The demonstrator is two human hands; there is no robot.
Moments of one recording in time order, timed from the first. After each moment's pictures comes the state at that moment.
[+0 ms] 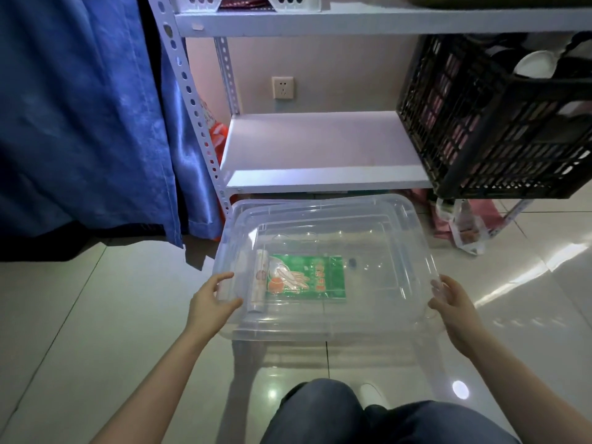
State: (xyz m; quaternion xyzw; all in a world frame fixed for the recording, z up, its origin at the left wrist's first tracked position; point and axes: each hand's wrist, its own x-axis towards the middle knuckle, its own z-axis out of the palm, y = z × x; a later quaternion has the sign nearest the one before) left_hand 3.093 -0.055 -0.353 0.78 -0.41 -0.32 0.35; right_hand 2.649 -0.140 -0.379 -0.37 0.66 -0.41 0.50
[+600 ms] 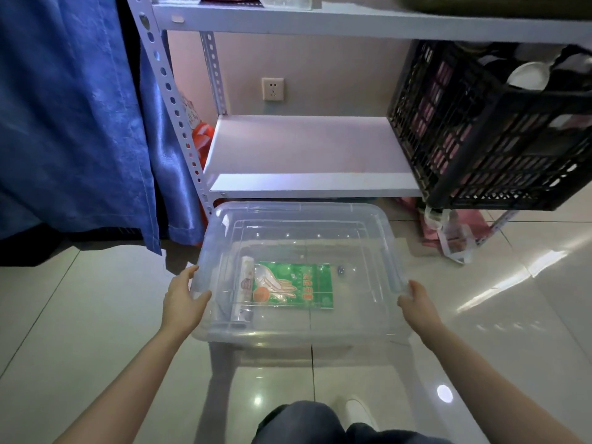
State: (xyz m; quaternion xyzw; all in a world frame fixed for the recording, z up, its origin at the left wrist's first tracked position) left_hand 3.113 -0.093 -0.368 0.80 -0.41 -0.27 0.34; right_hand 2.689 -0.174 -0.377 -0.49 0.76 -0.22 0.37
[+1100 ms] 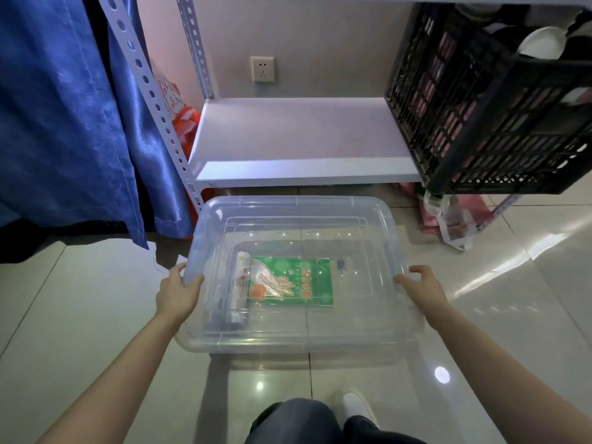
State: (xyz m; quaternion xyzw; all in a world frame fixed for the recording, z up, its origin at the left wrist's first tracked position) left_hand 3.109 -0.115 -0.385 0.84 -0.35 -0.30 0.29; right_hand 2.672 -0.201 -0.382 -0.42 0.79 -0.21 0.38
